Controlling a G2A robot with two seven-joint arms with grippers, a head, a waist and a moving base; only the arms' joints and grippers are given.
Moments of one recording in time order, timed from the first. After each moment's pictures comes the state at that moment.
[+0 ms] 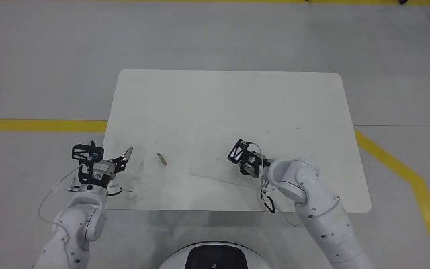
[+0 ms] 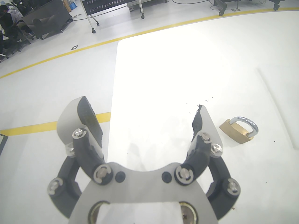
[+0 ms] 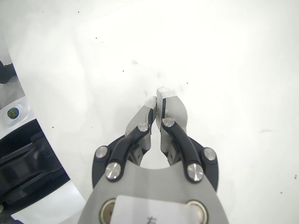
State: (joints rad) left arm 1.73 -1.15 -1.60 -1.80 1.33 0.00 0.00; right arm -1.30 -1.17 1.17 -1.76 -1.29 -0.52 0.75
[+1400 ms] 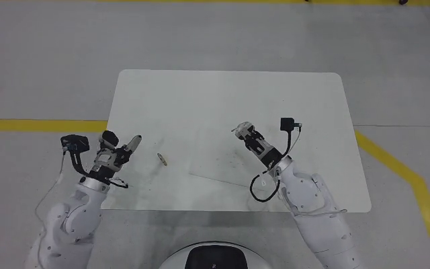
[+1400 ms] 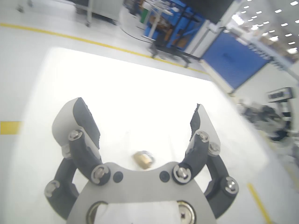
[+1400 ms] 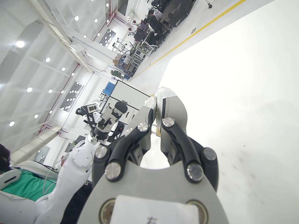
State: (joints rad) left arm 1.65 -1.16 -1.61 -1.82 0.59 -0.38 -0.15; right arm -1.39 -1.22 1.26 -1.72 -0.26 -0.26 0.29
